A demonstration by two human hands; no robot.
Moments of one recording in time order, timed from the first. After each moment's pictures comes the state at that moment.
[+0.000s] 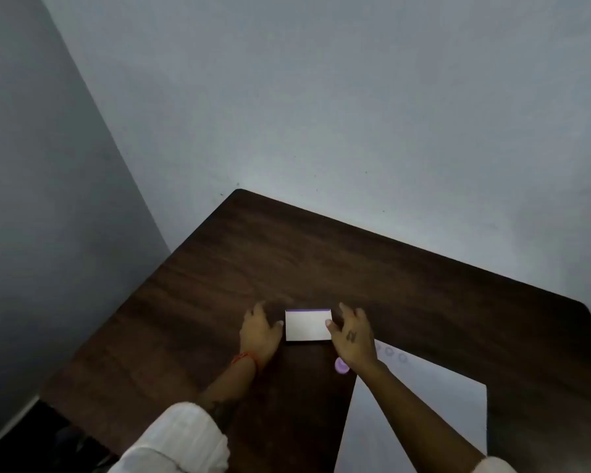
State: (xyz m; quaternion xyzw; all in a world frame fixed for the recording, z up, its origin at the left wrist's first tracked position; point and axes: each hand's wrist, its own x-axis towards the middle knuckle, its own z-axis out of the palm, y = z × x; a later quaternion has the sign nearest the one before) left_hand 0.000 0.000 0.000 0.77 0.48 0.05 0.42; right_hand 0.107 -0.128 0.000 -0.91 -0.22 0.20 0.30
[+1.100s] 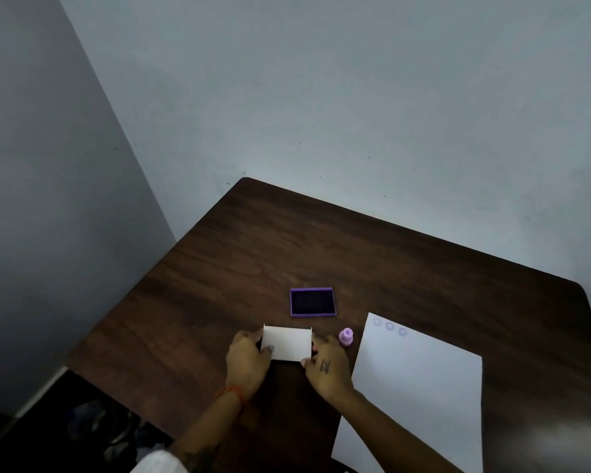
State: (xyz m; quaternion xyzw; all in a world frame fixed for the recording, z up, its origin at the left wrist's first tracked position) left_hand -0.078 -0.037 -0.008 0.79 0.47 0.03 0.39; right_hand 0.017 -0.146 -0.014 -0.88 -0.24 0.29 0.28
